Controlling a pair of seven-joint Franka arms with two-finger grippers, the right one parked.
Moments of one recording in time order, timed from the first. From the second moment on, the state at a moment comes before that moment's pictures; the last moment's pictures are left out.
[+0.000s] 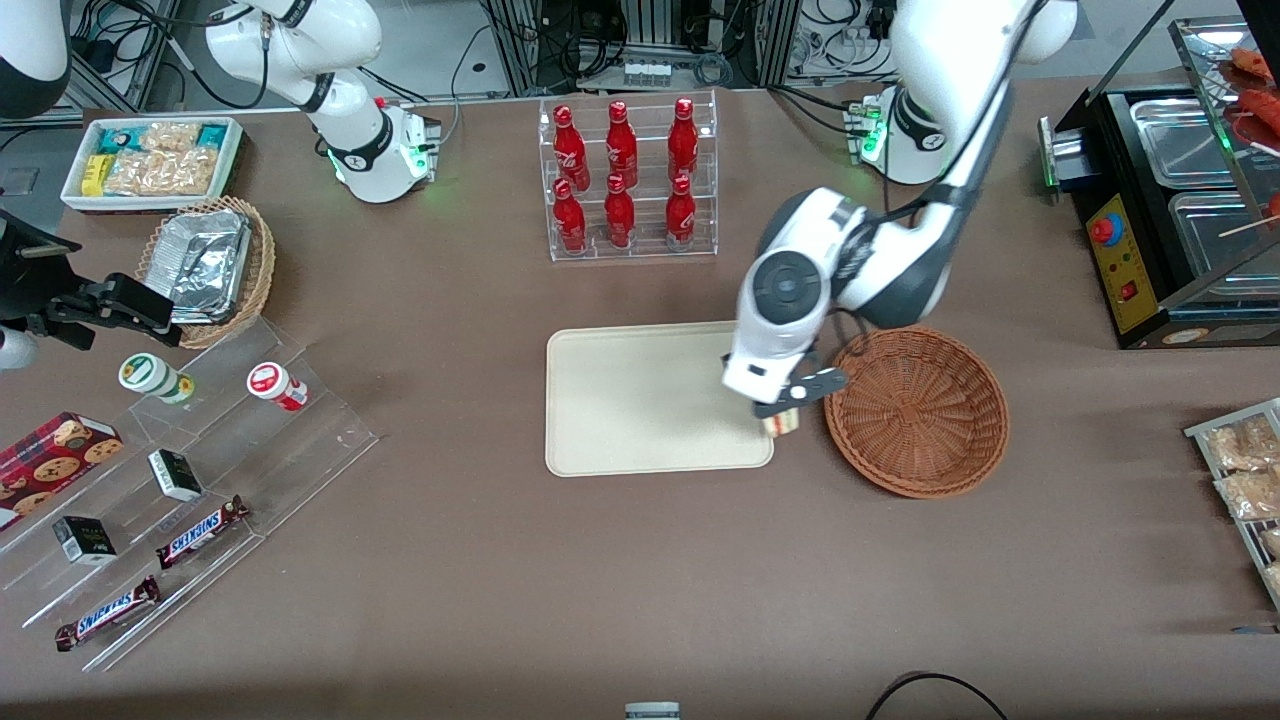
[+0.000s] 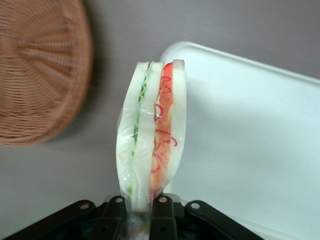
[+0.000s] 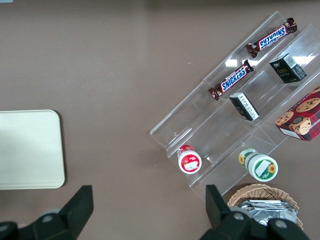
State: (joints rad) arm -0.56 0.48 -0.09 -1.66 0.01 1.94 -0.95
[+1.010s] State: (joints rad) arm -0.74 0.73 -0.09 -1.49 0.01 2.17 -1.06
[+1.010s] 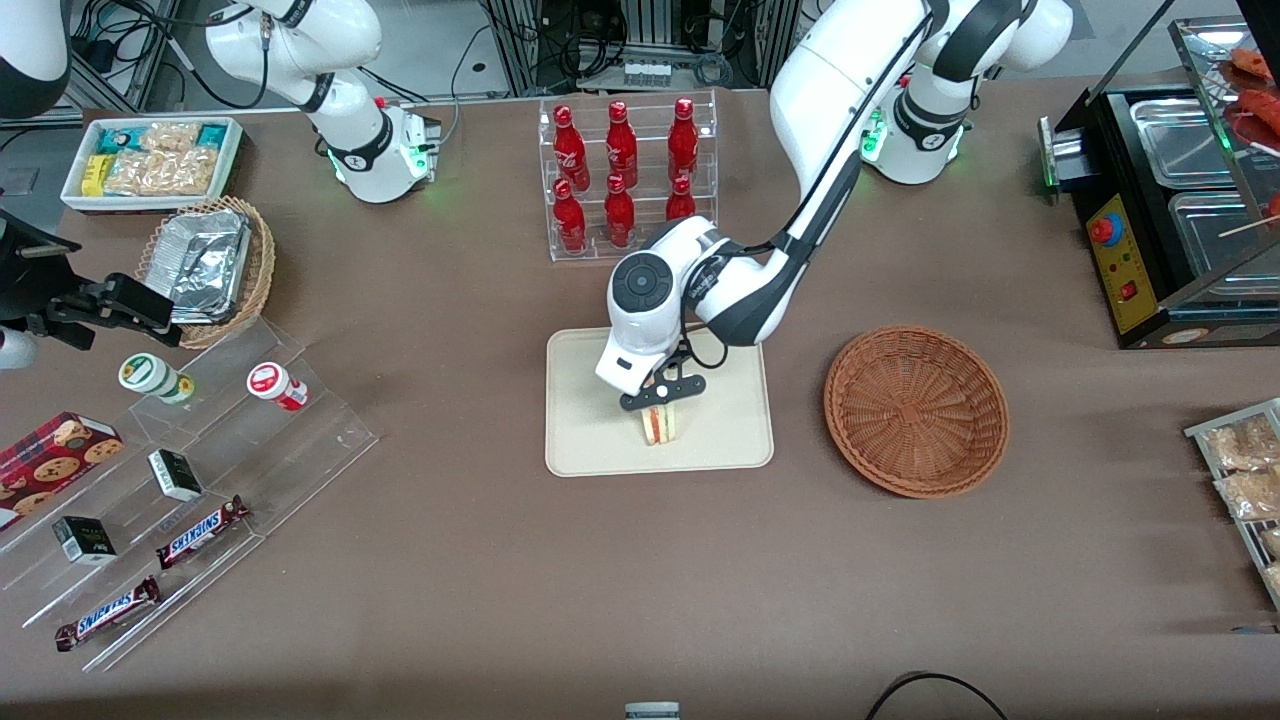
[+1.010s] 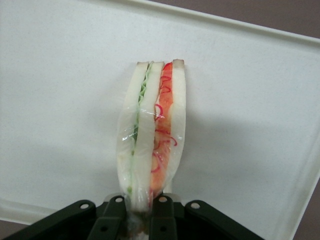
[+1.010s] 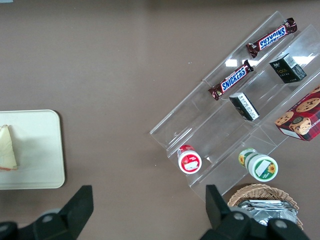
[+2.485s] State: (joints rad) arm -0.56 0.43 -0.05 -1.48 0.05 1.67 -0.80
